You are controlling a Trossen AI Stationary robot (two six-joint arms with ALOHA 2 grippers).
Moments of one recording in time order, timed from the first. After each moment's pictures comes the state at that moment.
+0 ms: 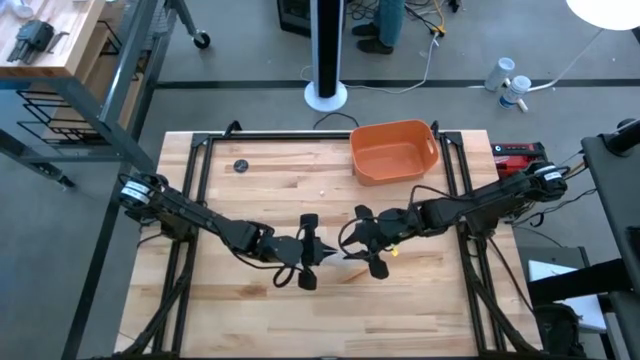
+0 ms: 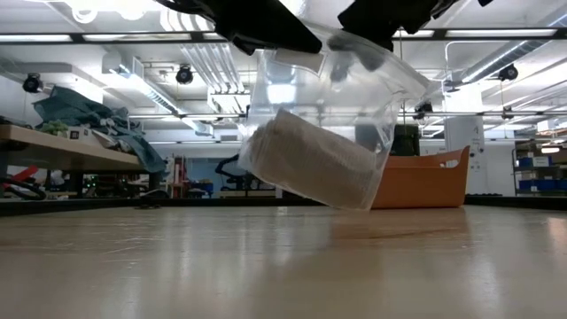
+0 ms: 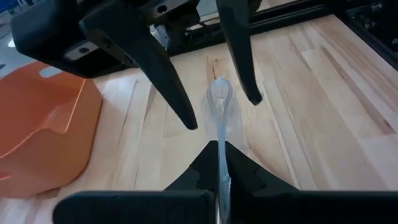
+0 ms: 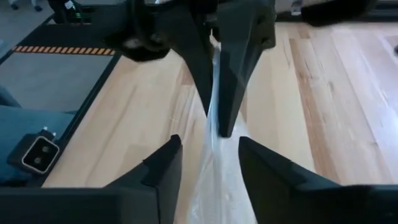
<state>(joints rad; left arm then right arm) -0.34 1.65 1.07 0.10 -0.41 0.07 0.23 1.38 0.90 -0.02 -0.03 0.12</state>
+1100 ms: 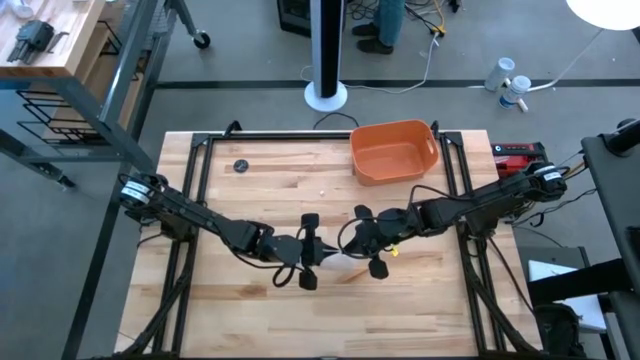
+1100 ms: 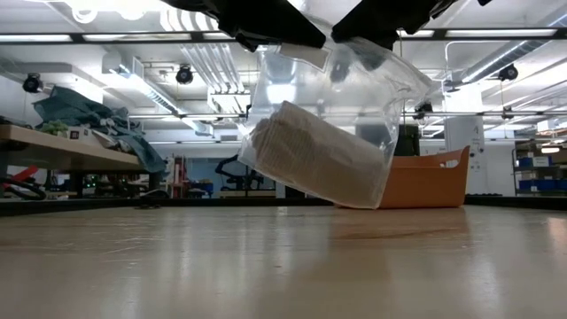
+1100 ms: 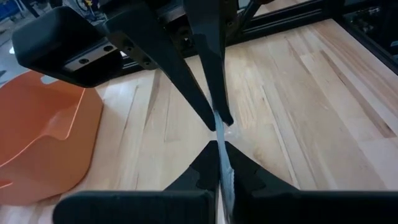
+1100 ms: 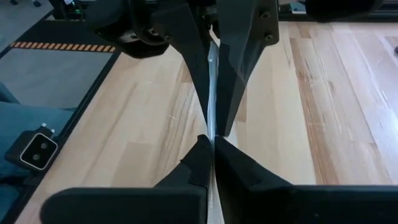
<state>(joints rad) -0.34 1.65 1.07 0.13 -0.41 0.10 0.23 1.38 0.91 -0.03 -0.03 0.11</state>
